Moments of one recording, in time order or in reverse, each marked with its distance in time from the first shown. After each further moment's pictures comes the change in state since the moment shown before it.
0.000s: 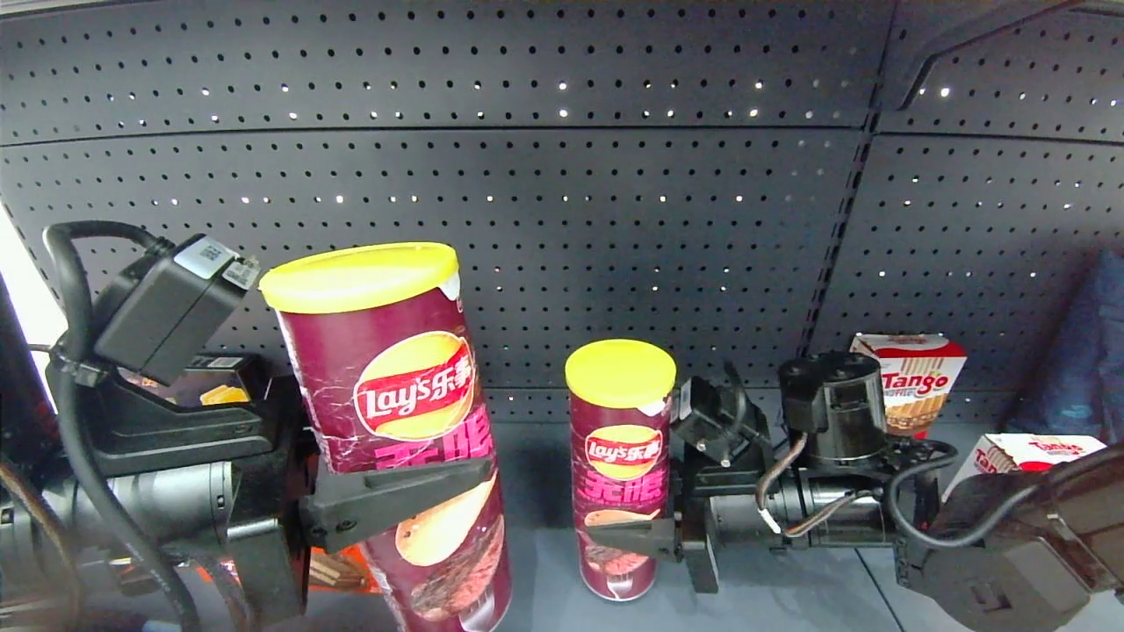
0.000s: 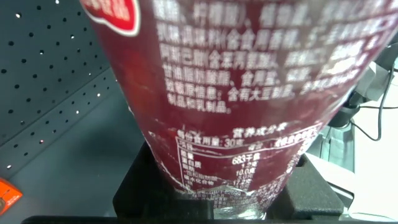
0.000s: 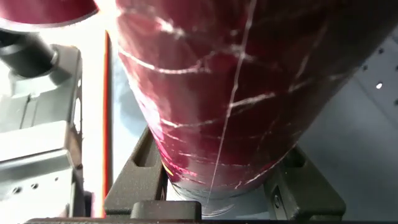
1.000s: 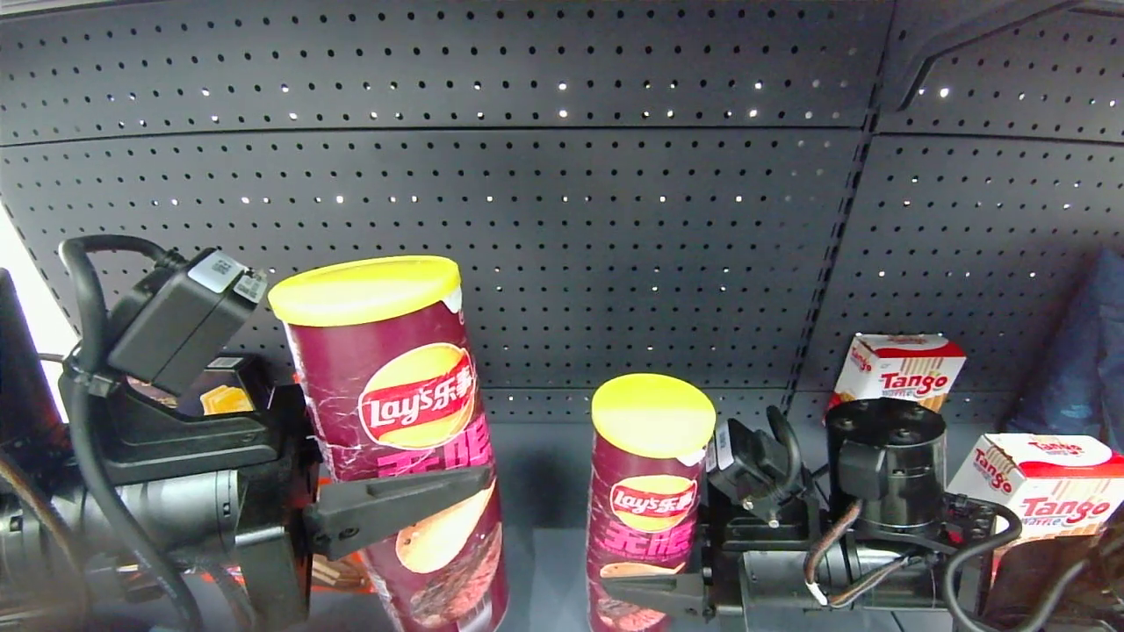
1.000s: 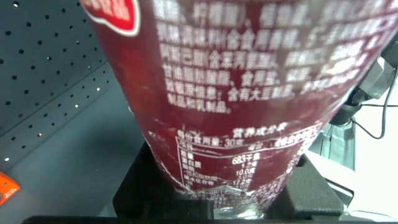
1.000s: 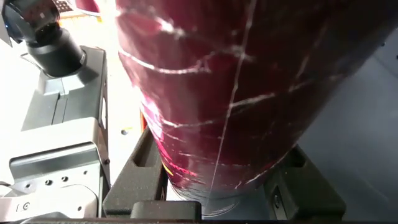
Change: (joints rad) left arm 0.001 0.001 0.014 0.002 0.006 -0.001; right arm 0.039 -0.043 0.197 -0.217 -0.001 0.072
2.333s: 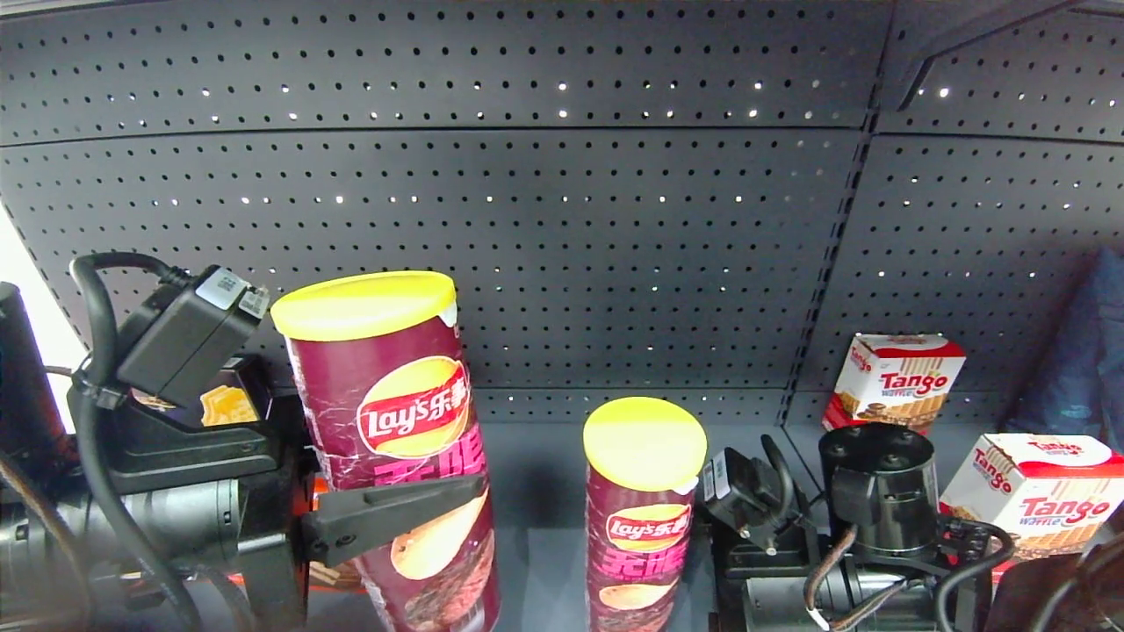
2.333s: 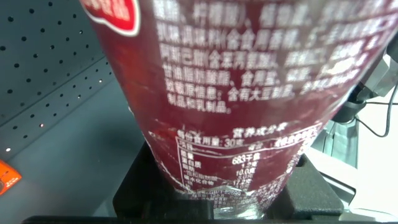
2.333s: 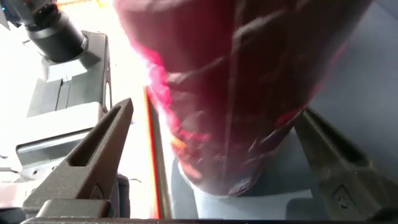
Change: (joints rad) left arm 0.019 -0.002 0.024 -0.002 -0.003 0.001; right arm 0.000 0.019 0.059 -0.013 0.000 0.001
